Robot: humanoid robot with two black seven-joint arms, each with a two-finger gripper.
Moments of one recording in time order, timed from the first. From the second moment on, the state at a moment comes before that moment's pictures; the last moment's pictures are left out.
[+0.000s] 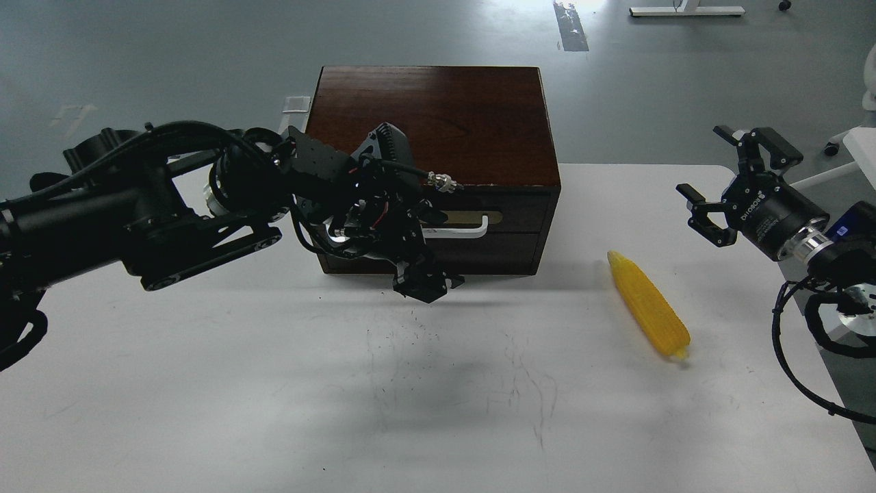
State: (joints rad) left arm -1.24 0.38 -0.18 -1.26 2.14 -0.49 -0.49; right arm 0.80 -0.72 0.14 0.85 0.11 0.49 0.49
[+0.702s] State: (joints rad) left arm -1.24 0.38 -0.14 -1.22 2.15 -0.49 -0.49; right arm 0.80 -0.73 0.14 0.85 0.11 0.49 0.49
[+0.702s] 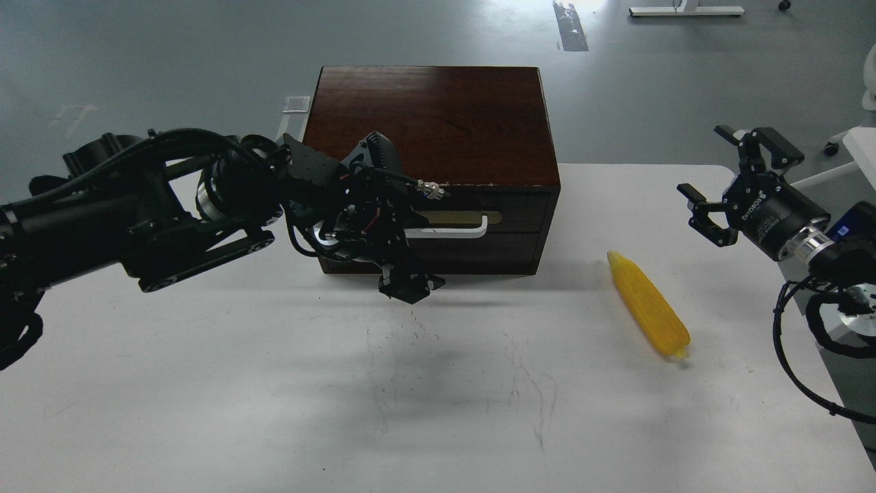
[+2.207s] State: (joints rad) left arm -1.25 0.60 -0.24 -1.65 1.85 -0.49 -0.49; right arm 0.81 -0.74 0.14 0.86 0.08 0.49 0.49
